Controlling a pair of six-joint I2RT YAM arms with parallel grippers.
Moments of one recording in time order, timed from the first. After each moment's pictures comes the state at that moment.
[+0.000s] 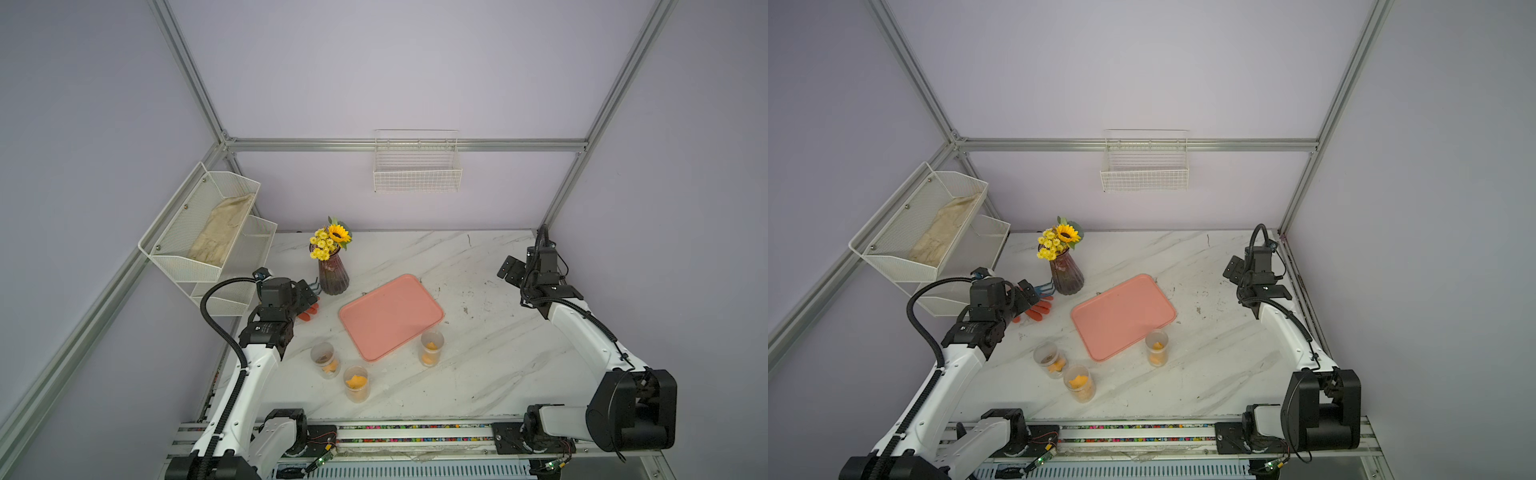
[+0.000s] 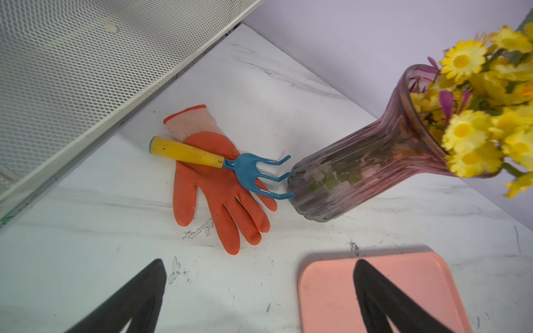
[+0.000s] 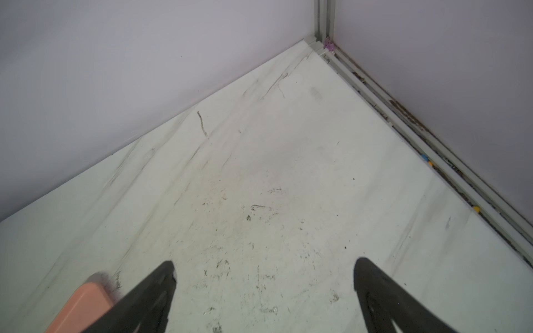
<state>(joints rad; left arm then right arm) 0.00 0.97 0.81 -0.47 -0.20 -0.55 0.06 1.34 1.05 -0.37 0.14 0.50</state>
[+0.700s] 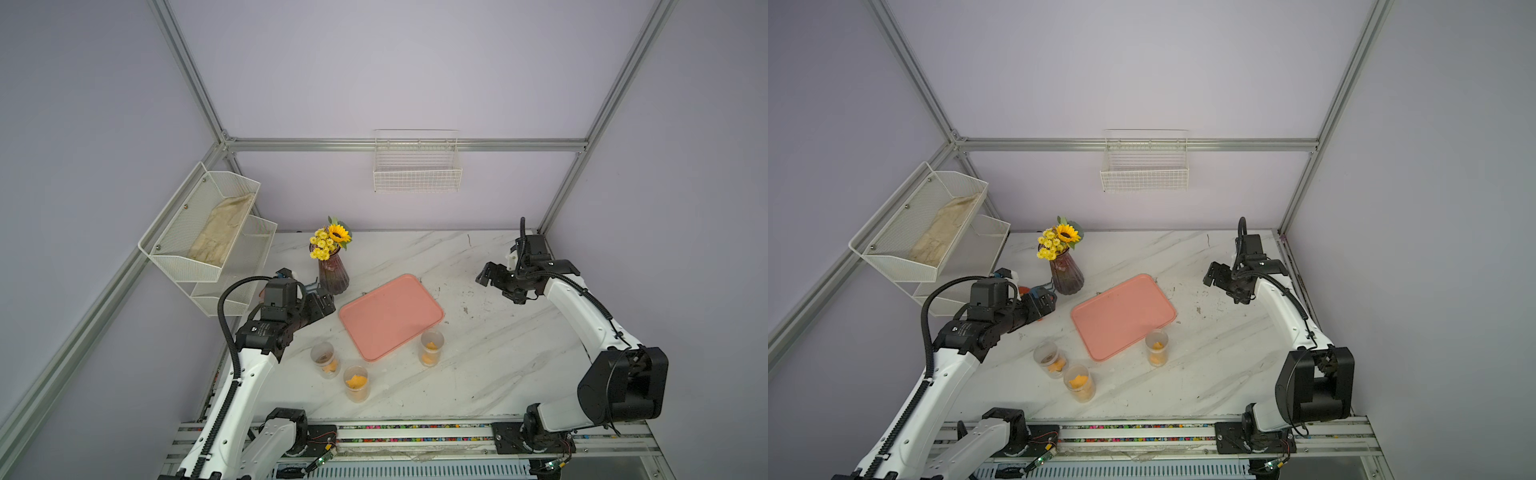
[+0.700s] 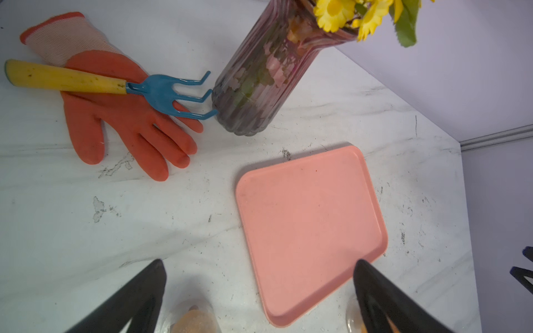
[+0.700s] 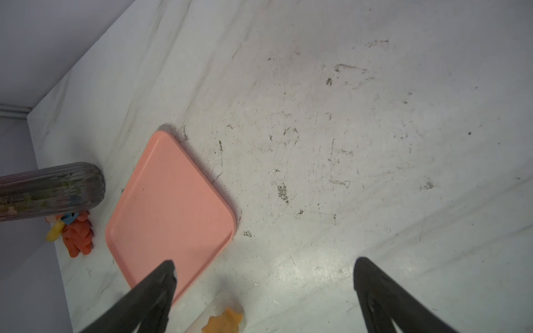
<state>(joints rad) -0.09 0.93 0.91 -0.72 0.09 -0.55 0.11 1.47 1.27 -0.85 -0.26 0.50</state>
